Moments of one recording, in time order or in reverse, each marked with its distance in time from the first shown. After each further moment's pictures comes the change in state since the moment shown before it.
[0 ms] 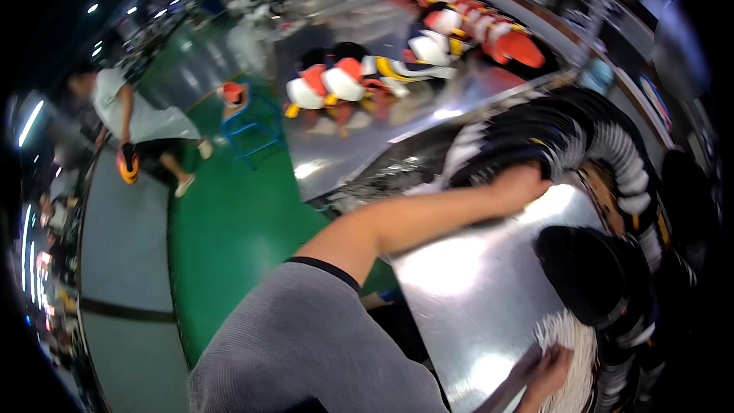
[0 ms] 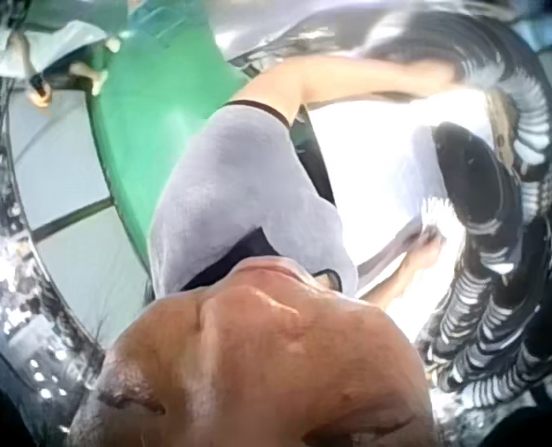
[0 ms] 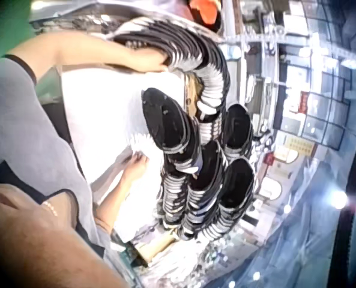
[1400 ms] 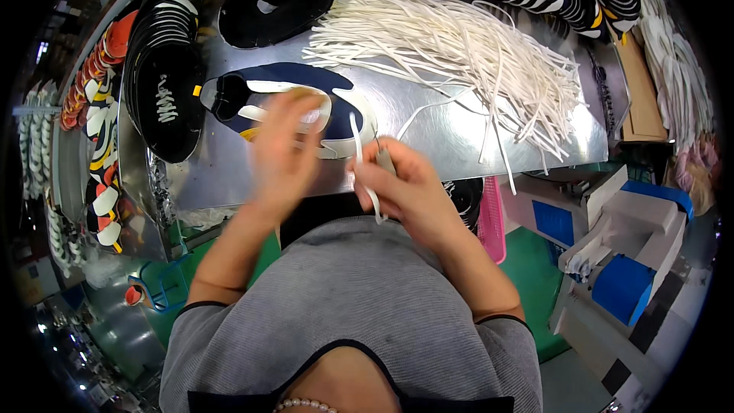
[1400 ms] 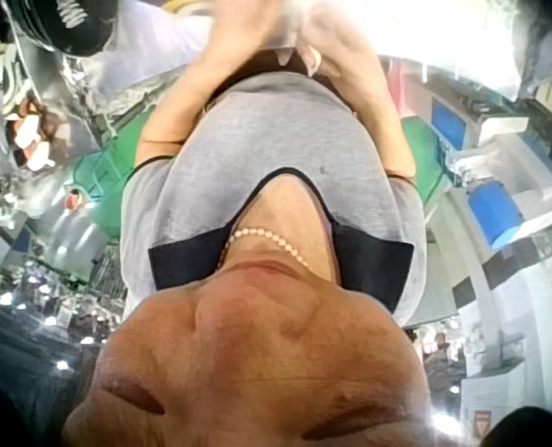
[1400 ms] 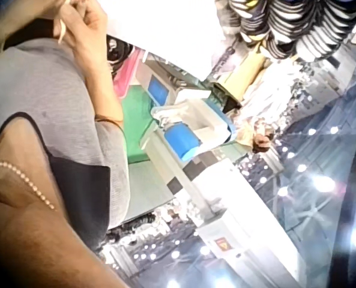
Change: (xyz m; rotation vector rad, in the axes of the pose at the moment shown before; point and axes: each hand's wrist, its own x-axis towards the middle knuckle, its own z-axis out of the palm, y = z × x) left_hand -0.254 0.174 -0.014 -0.166 -0.412 0.687; right_hand -0.155 -0.156 -0.102 1.736 -0.127 0.590
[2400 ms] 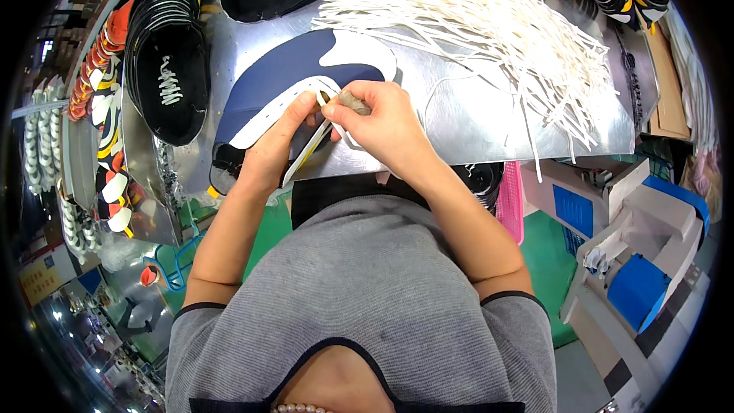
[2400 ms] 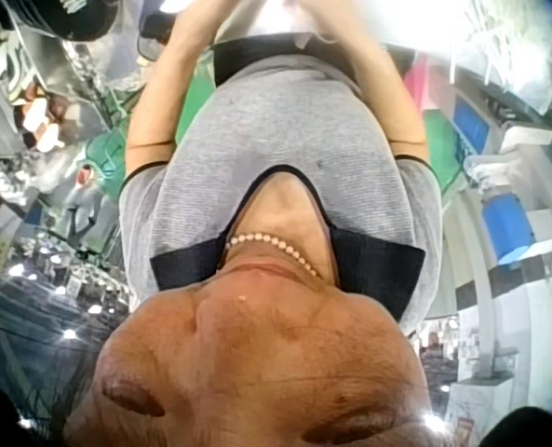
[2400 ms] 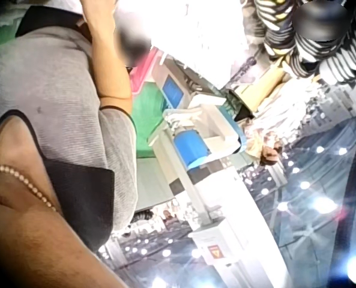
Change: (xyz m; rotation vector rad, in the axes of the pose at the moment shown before) left_hand -0.007 -0.012 -0.016 -1.088 -0.262 -0.844; right_hand 0.082 0.029 -0.003 -0.545 0.160 -0.100
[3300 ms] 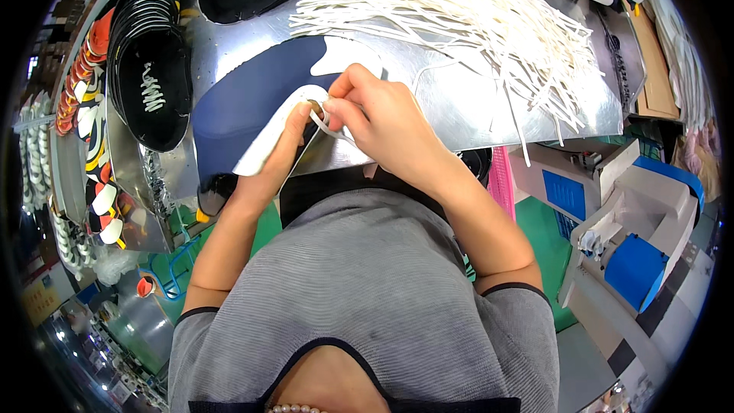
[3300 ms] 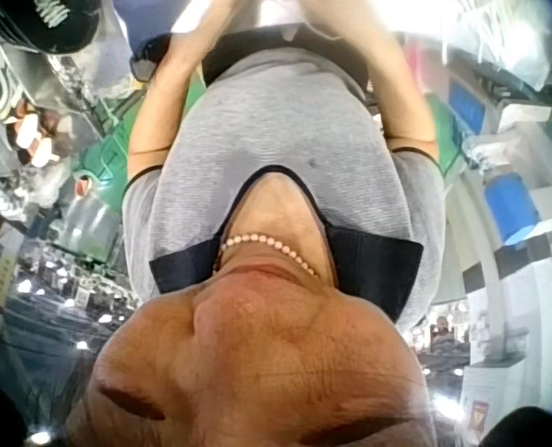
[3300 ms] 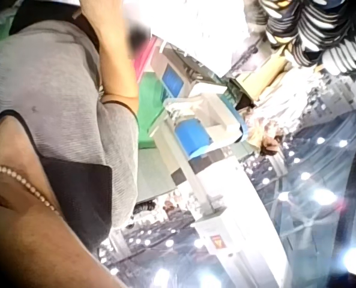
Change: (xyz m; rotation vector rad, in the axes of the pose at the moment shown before) left_hand -0.007 -0.018 0.011 0.689 0.227 0.472; right_hand -0.023 -0.021 -0.018 -0.275 0.021 -0.224
